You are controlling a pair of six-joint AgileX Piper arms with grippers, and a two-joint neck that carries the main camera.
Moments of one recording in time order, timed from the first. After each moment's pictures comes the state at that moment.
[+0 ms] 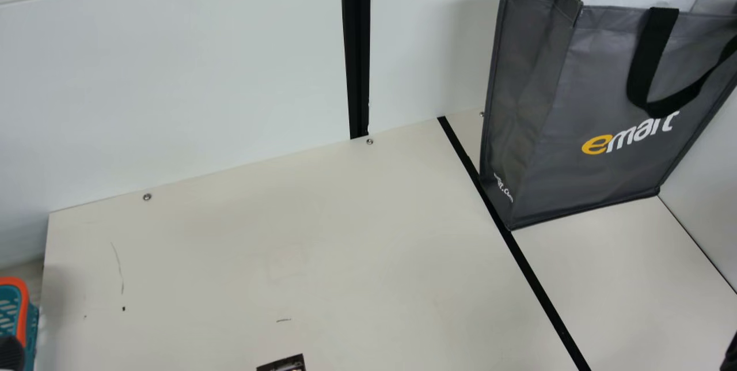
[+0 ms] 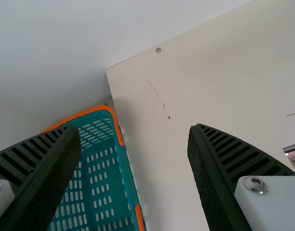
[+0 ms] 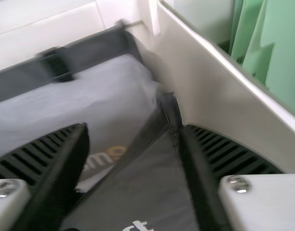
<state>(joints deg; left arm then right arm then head) -15.5 58.3 -75.7 9.1 65.4 11.7 -60.6 108.6 -134.3 47.1 69.1 -32.3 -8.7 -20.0</state>
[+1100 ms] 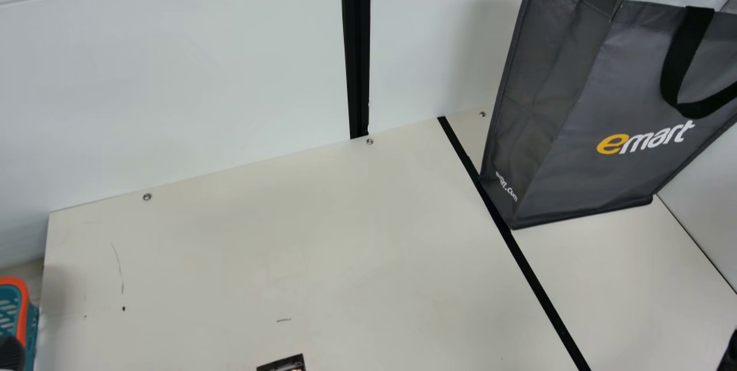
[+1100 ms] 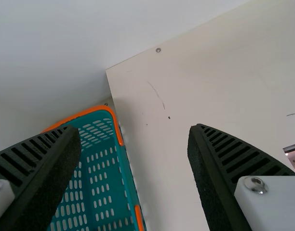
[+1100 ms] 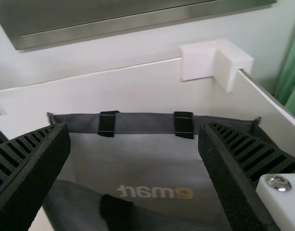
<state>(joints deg) -15.5 58.3 -75.7 9.1 65.4 11.7 -55.5 101.2 -133.5 53.2 69.9 -35.1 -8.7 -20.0</state>
